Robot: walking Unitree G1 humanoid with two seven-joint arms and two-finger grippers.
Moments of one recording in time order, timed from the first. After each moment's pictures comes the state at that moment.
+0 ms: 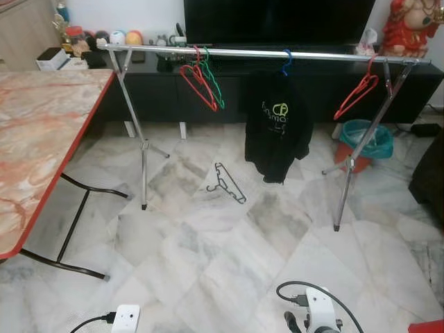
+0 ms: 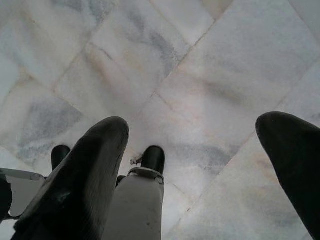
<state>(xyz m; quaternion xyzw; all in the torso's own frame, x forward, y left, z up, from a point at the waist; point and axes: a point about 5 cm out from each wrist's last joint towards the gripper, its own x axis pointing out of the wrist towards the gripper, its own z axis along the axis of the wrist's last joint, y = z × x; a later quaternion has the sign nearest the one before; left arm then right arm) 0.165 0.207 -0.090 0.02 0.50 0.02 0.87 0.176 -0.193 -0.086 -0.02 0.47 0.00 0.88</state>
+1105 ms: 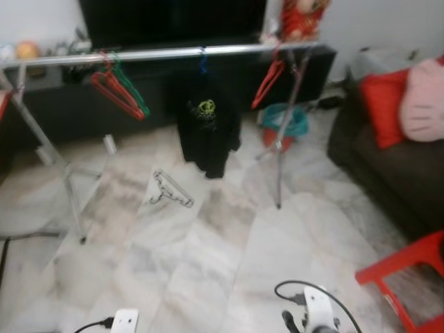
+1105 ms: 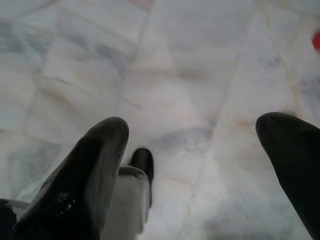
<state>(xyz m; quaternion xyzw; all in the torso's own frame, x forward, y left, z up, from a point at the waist) 0.167 0.203 -0.090 0.02 0.50 0.01 0.87 0.173 -0.197 -0.087 -0.02 0.47 -0.01 0.88</state>
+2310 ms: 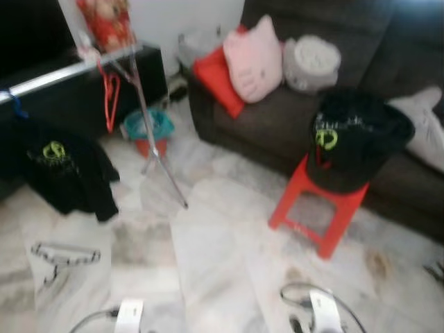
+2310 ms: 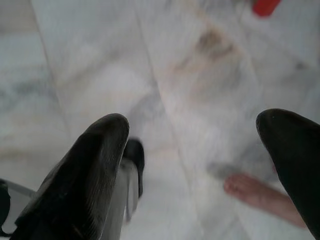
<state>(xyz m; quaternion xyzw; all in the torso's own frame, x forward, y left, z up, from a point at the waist) 0.169 0.203 -0.089 0.02 0.49 0.02 0.87 0.176 -0.199 -0.086 -0.03 0.47 -0.01 0.88</state>
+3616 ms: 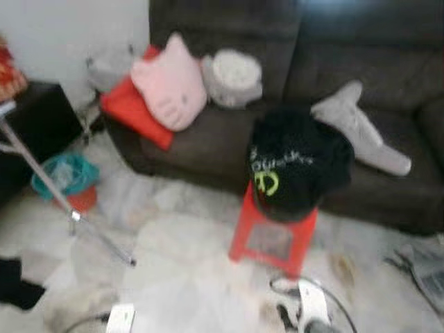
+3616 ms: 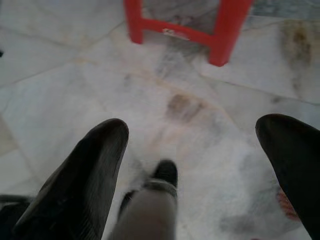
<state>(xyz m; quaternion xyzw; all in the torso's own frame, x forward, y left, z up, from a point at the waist) 0.170 0.214 -0.086 0.03 0.49 0.03 0.87 0.184 -0.187 -0.083 -0.01 0.45 -0.01 0.89</state>
